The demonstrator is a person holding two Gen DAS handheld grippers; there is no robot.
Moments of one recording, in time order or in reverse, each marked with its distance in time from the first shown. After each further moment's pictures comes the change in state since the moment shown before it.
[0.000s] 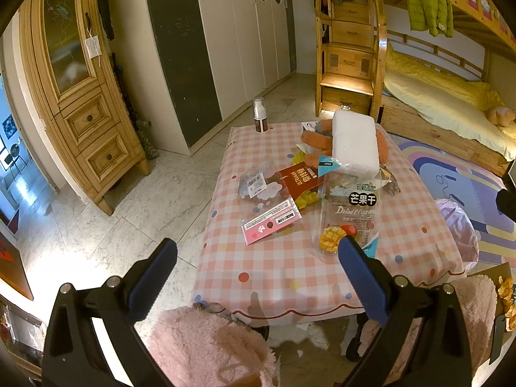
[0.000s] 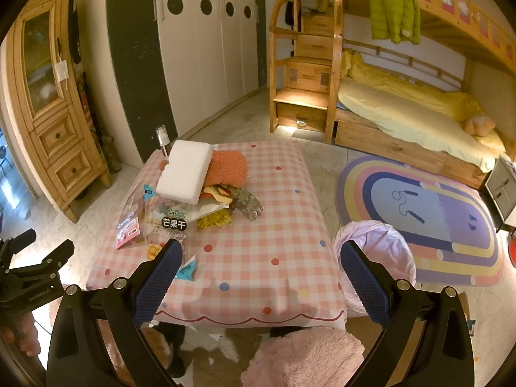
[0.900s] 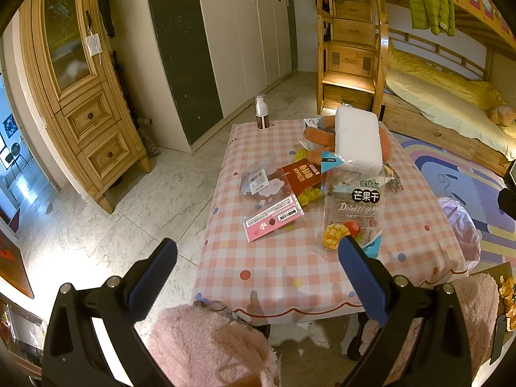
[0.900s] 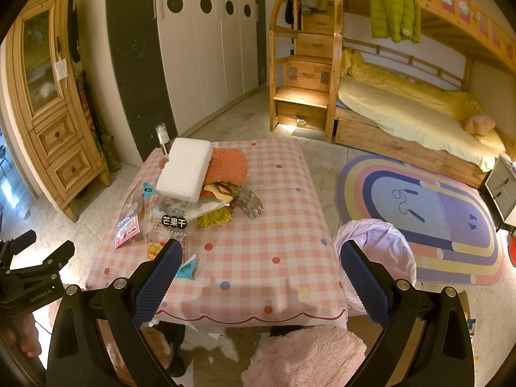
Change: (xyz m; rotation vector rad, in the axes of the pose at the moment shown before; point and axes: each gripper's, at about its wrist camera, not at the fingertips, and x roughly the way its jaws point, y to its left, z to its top) left arm 0.000 0.000 -0.009 0.003 0.004 0.004; right arm 0.001 0.000 -0.001 0.003 0.002 0.002
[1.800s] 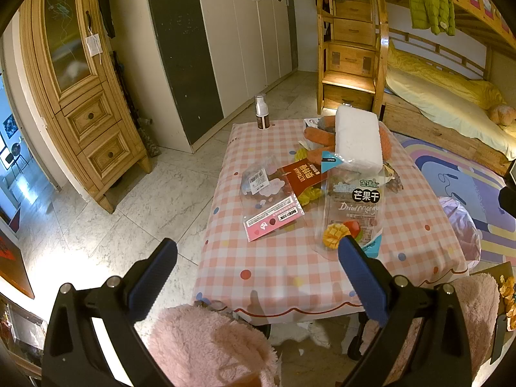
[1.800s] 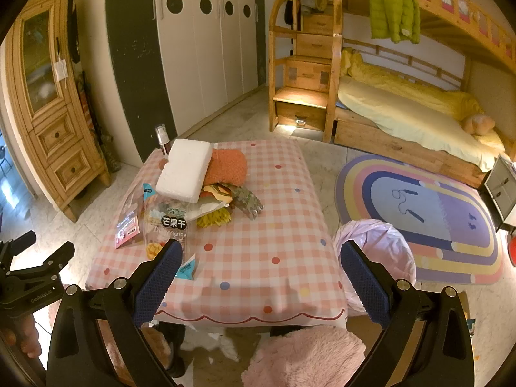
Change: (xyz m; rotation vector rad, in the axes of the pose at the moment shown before) left arm 0.001 0.003 -0.001 0.003 0.004 -0.001; right arm 0.001 0.001 0.000 0.000 0.001 0.000
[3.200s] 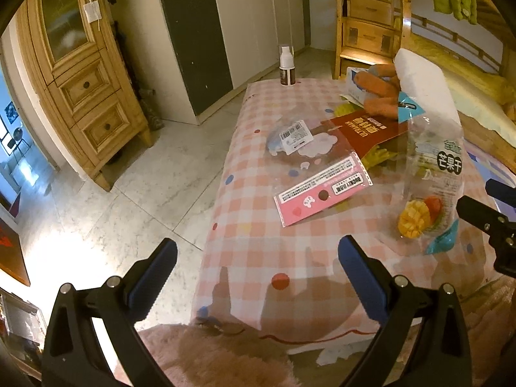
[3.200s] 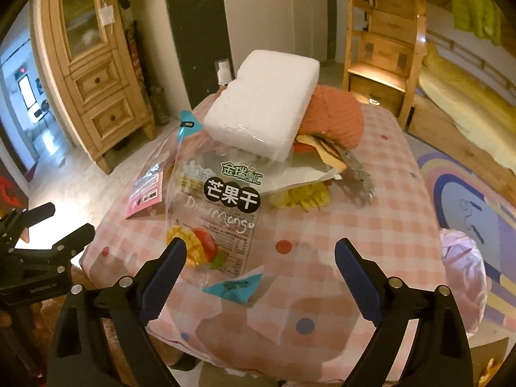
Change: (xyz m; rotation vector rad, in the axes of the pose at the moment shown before) left arm 0.108 0.039 -0.023 -0.034 0.104 0.016; right arm 0.143 0.078 -0.021 -0.184 0.118 0.239
